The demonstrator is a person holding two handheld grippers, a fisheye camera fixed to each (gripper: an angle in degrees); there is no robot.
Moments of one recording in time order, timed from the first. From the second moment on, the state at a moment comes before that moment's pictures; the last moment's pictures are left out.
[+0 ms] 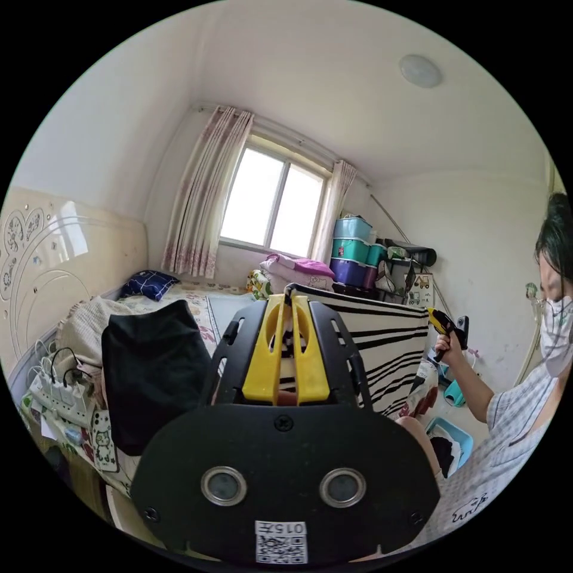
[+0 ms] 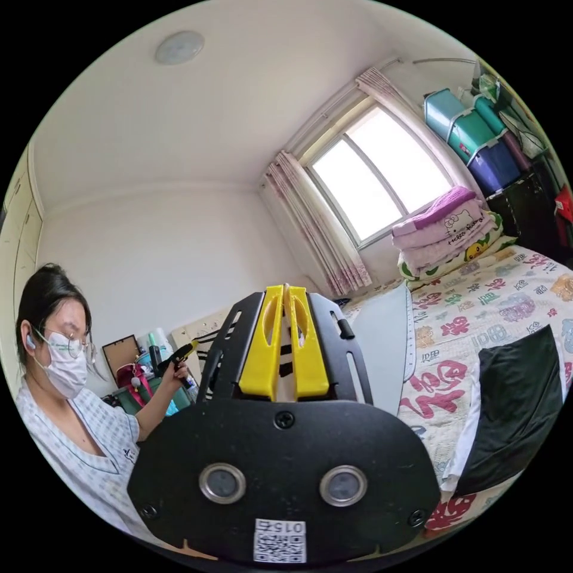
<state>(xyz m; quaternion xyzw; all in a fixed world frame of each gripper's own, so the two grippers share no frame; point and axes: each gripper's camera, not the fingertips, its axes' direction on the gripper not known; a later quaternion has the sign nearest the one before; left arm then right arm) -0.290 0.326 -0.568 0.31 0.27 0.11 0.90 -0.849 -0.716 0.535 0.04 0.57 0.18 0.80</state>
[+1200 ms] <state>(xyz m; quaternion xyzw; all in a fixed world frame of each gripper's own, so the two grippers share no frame) -0.355 0.372 -0.298 -0.04 0.24 -0.08 0.97 -0.668 -0.397 0.290 -0.03 0.63 0.51 0.58</state>
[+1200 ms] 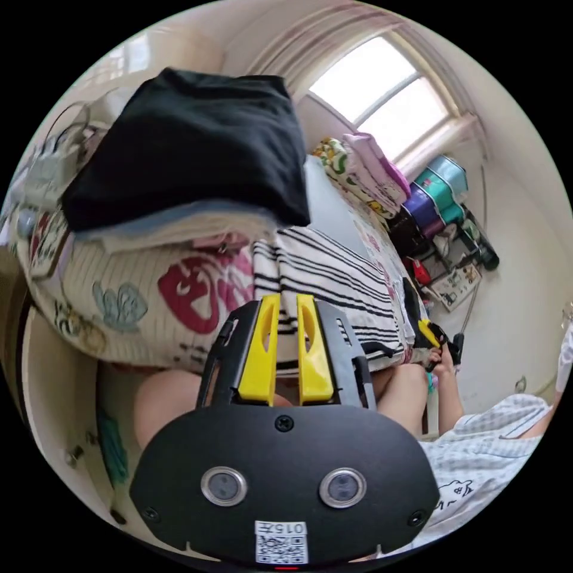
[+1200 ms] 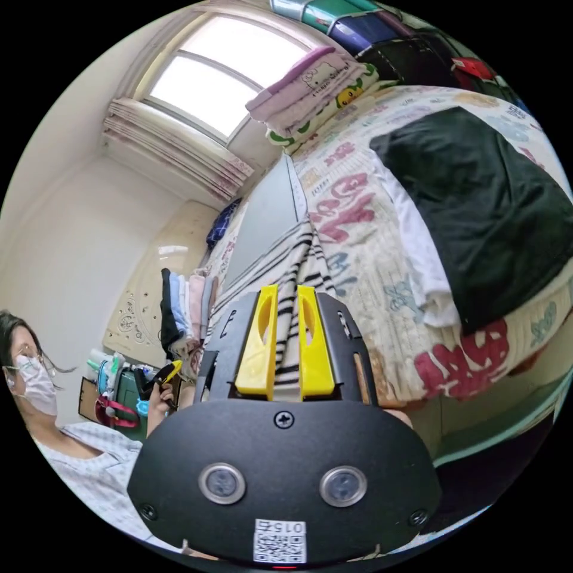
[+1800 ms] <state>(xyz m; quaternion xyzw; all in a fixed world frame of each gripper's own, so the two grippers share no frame) -0.339 0.414 -0.237 -0.07 0.23 -0.08 0.97 -0.627 -0.277 0.187 -0.21 0.59 0.62 0.46</state>
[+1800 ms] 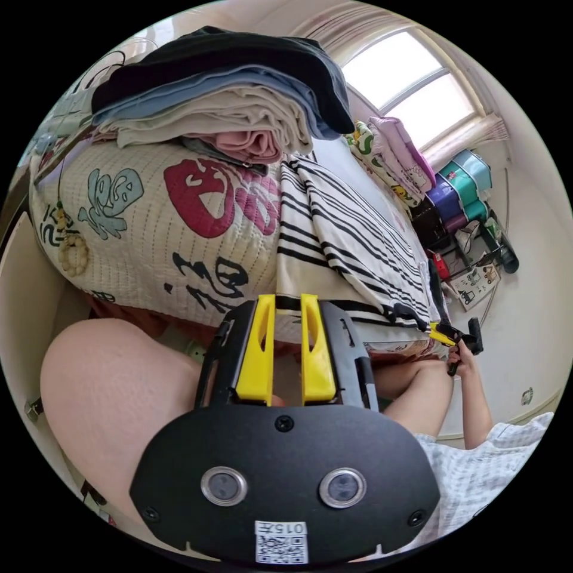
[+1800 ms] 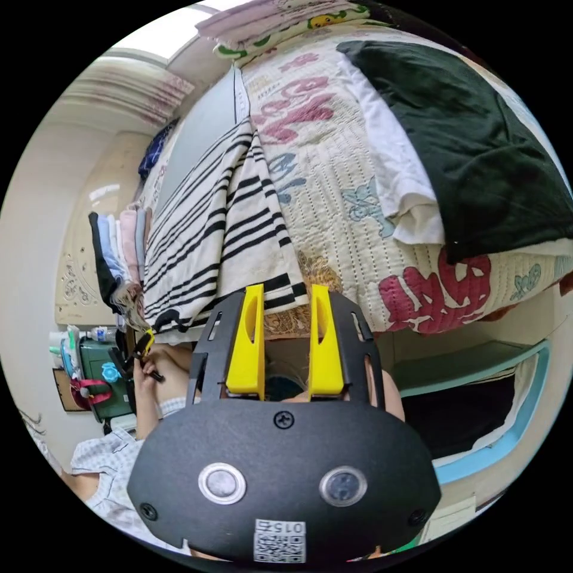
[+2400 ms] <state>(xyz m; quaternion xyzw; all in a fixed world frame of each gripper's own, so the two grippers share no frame) -0.322 0.407 -0.296 -0.06 0.24 -0.01 0.97 -0.744 -0.190 0.138 -0.19 0.63 0.55 0.52</state>
